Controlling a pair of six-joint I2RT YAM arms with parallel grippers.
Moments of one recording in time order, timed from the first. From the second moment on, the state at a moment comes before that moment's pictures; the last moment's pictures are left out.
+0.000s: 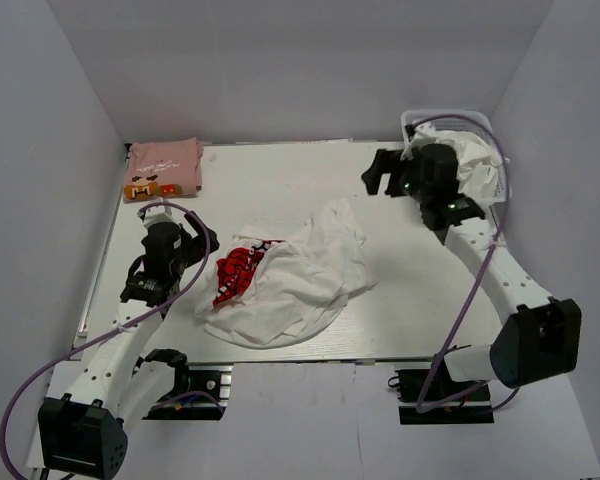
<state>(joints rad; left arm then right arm) -0.19 0.86 0.61 -0.23 -0.20 -0.57 0.30 1.35 1.18 -0.15 -0.11 0.19</state>
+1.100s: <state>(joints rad) -0.19 0.84 0.61 -0.21 -0.13 -0.58 0.75 1.41 1.33 -0.28 0.10 0.13</state>
